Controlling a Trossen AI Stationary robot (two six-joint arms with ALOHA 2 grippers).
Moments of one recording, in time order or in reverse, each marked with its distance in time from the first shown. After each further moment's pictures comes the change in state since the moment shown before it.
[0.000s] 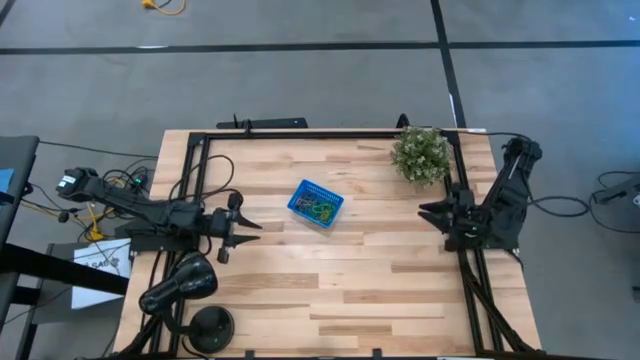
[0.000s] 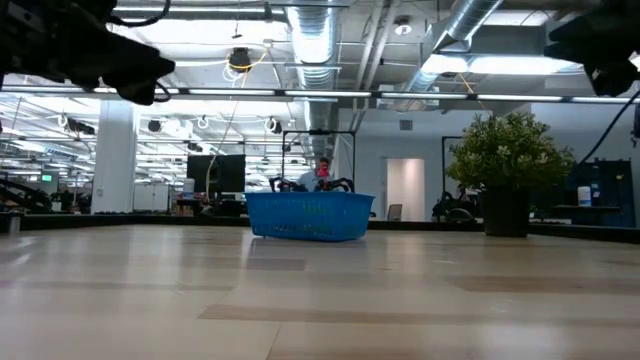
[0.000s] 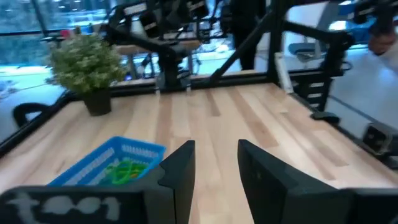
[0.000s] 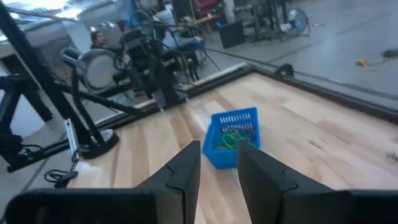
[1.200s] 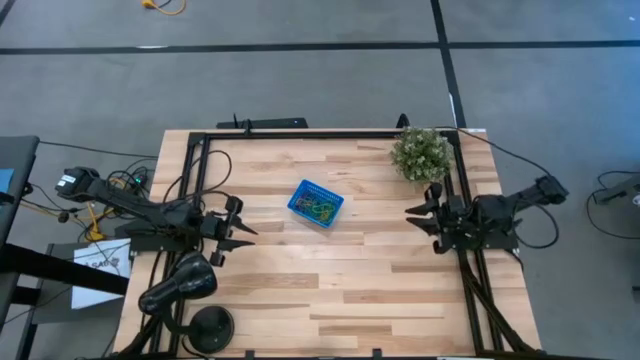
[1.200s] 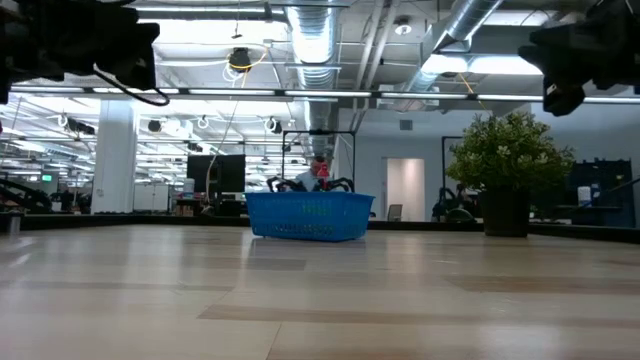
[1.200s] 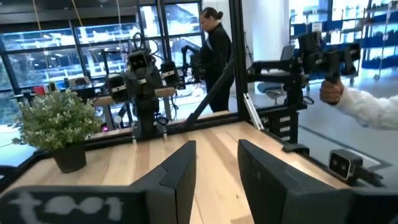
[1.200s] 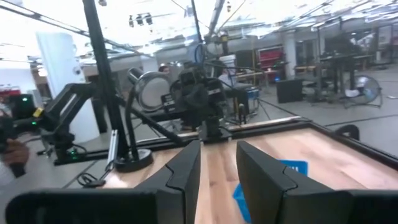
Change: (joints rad) left arm 0.003 0.044 -0.096 0.337 0.148 0.077; right arm -0.595 -0.242 -0.374 0.684 -0.800 -0.578
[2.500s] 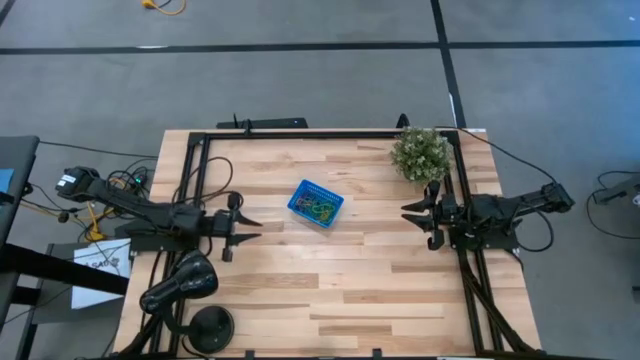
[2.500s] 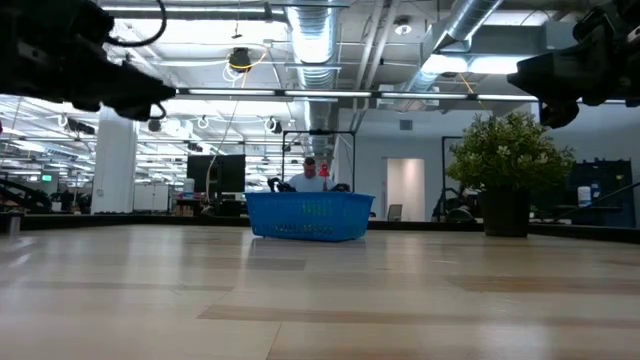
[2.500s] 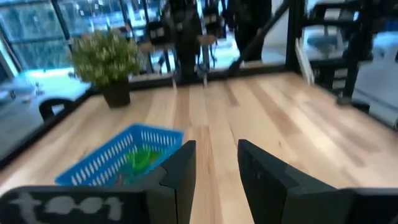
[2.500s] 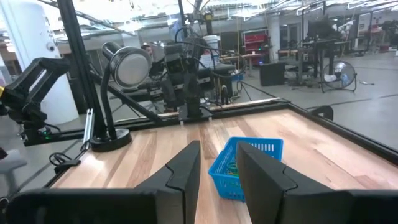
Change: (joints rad) left arm 0.000 0.000 -0.001 -0.192 -0.211 -0.033; right arm -0.123 0.000 -0.002 -0.105 -0.065 0.011
